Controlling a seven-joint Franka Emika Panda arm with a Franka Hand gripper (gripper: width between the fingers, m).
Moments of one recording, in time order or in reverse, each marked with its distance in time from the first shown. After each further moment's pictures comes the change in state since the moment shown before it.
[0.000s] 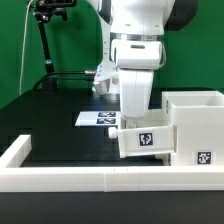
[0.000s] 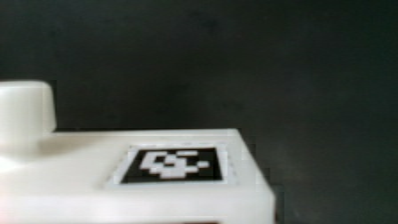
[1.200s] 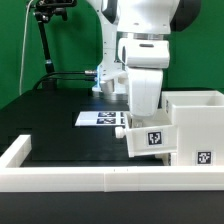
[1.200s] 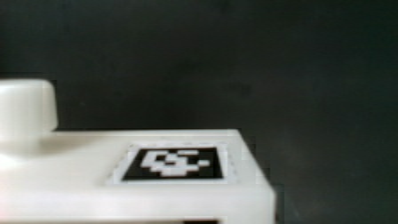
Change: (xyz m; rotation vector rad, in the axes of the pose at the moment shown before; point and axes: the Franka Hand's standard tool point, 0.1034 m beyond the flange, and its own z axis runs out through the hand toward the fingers) arm 0.012 0.001 -0.002 -0.010 -0.013 -0.046
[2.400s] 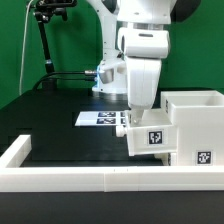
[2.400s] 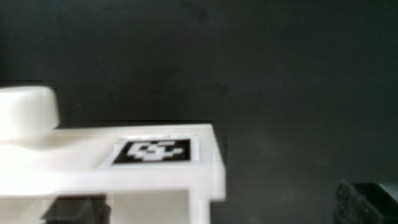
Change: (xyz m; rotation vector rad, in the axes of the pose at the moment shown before) arm -0.008 -0.005 -0.027 0.029 -0.018 0.019
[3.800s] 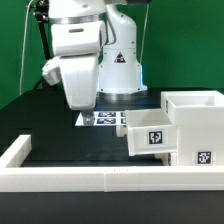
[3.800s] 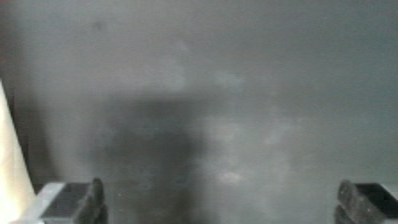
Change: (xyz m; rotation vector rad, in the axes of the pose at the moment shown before) arm -0.082 0.016 0.009 0.073 0.204 0.020
